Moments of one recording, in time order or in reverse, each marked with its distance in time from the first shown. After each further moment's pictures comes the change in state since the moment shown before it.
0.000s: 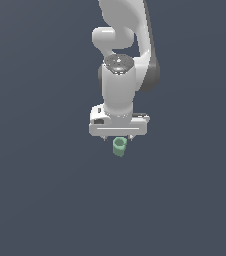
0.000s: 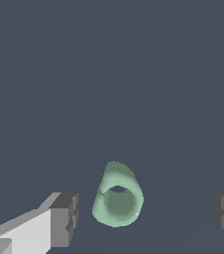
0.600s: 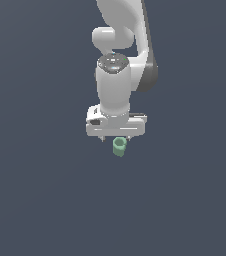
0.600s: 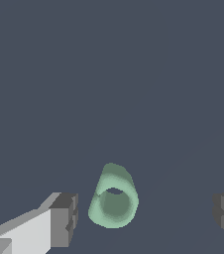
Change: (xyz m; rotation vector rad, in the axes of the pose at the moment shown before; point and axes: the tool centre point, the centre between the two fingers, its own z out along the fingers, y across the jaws) arm 0.004 0.008 -0.003 0.016 0.002 -0.002
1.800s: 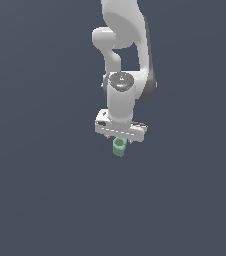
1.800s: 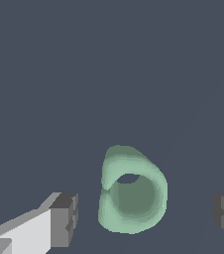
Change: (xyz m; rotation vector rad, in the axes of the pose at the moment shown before) arm -0.041 -0.013 0.060 -0.031 -0.037 0.251
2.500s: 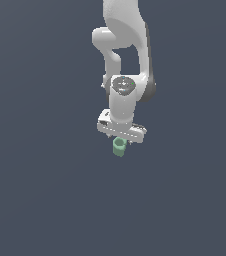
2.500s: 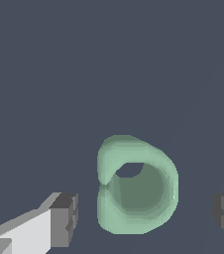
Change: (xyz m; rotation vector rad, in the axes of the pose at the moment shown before) arm -0.016 0.000 0.020 -0.014 -0.010 0.088
